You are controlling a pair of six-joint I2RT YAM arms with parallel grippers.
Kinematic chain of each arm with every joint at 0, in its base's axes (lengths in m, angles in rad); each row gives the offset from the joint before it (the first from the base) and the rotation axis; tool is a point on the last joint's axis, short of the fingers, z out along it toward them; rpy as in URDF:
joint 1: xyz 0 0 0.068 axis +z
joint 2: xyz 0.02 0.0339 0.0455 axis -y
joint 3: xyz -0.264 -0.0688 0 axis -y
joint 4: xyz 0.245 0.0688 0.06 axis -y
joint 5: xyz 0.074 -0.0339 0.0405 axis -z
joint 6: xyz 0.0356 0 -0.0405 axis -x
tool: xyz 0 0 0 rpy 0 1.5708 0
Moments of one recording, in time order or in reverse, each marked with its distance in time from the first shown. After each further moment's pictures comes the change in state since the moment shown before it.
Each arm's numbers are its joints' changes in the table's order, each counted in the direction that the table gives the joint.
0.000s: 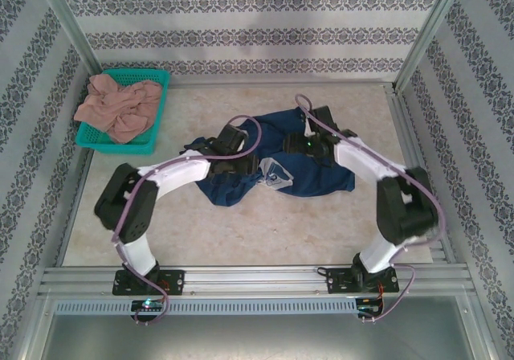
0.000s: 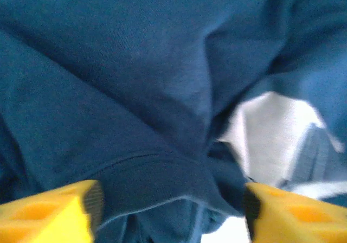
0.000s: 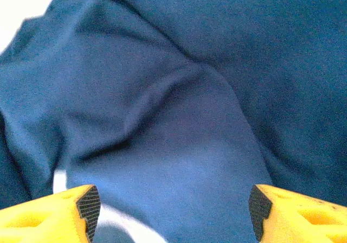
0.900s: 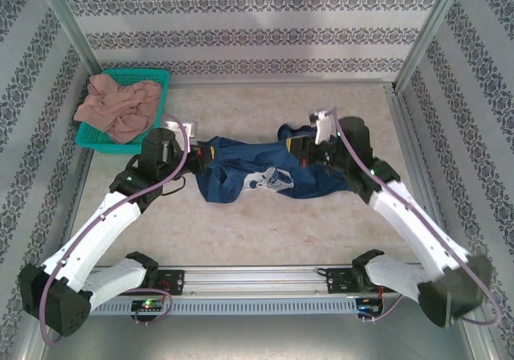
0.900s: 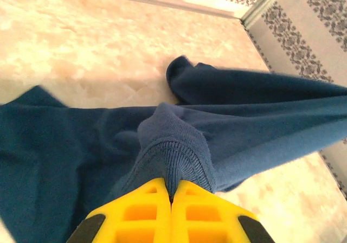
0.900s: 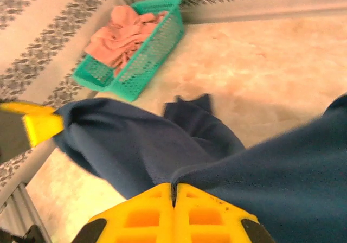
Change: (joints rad) left arm 0.183 0.774 -0.248 -0.072 0.228 -0.020; right arm 0.100 0.657 -0.249 0.098 -0.293 0.015
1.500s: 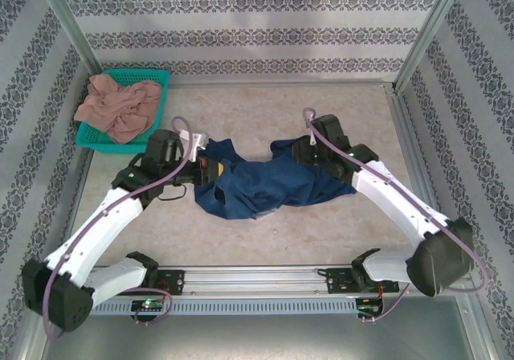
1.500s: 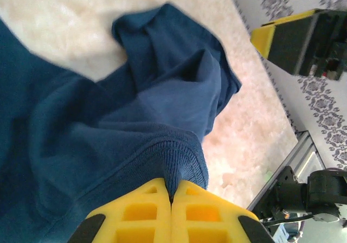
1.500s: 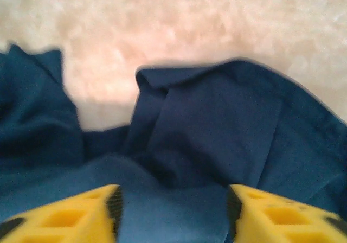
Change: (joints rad) left arm 0.011 -0.076 -0.010 -0.105 0.276 -0.004; right arm 0.093 -0.240 0.107 -0.298 0.531 0.074
